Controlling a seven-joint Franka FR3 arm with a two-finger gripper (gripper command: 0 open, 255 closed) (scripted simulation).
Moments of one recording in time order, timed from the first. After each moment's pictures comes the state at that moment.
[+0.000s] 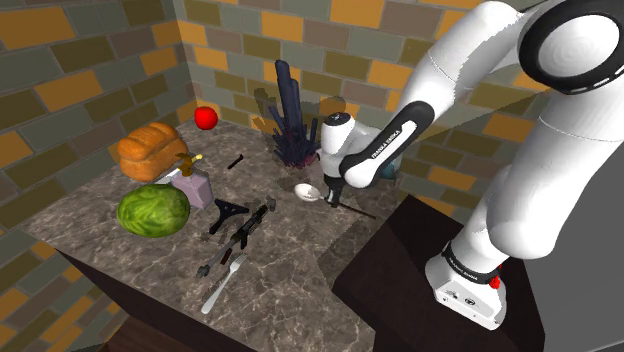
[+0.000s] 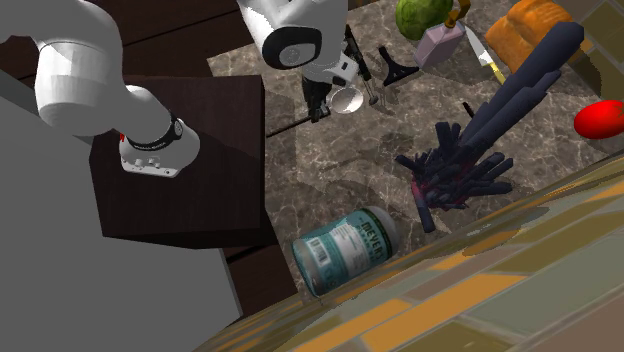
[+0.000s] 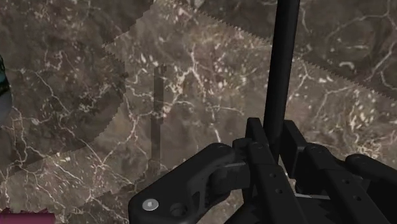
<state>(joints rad) 0.15 0.11 0.01 -2.60 -0.23 2.60 0.01</state>
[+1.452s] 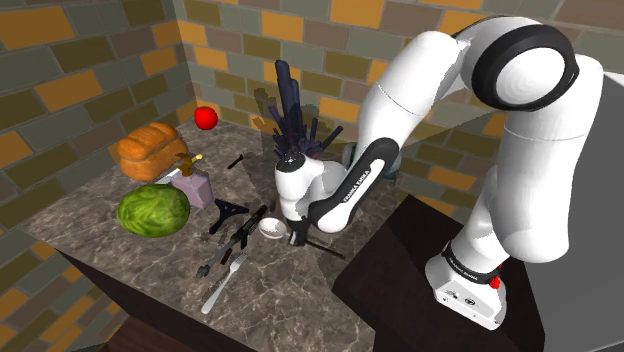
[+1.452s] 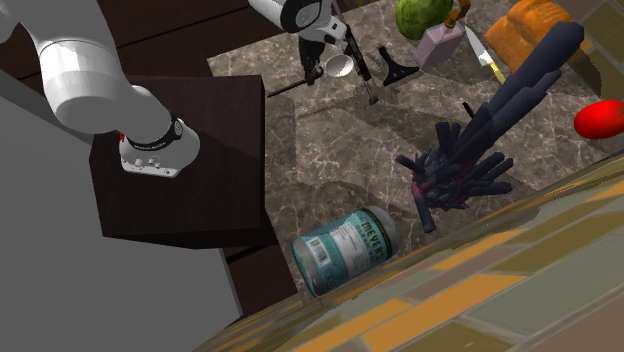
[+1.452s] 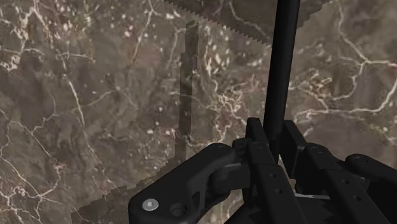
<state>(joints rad) 0.37 0.36 0.13 -2.39 -0.25 2.60 0.37</state>
